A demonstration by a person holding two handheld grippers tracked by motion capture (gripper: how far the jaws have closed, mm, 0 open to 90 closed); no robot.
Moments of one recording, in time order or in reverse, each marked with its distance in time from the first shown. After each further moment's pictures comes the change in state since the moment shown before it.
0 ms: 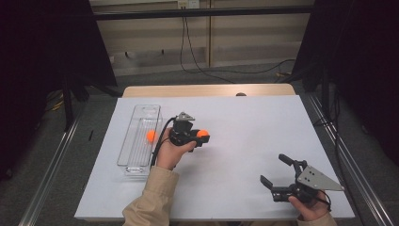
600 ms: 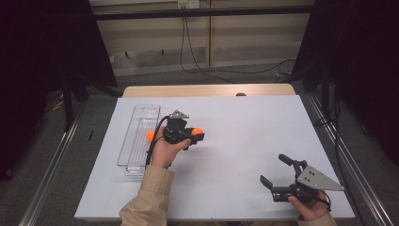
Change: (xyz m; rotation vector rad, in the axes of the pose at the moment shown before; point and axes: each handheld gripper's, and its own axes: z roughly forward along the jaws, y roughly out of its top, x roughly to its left) left arm 0.011 0.000 -0.013 -0.004 0.017 -0.031; right arm 0.000 0.000 0.000 0.002 0.002 -0.003
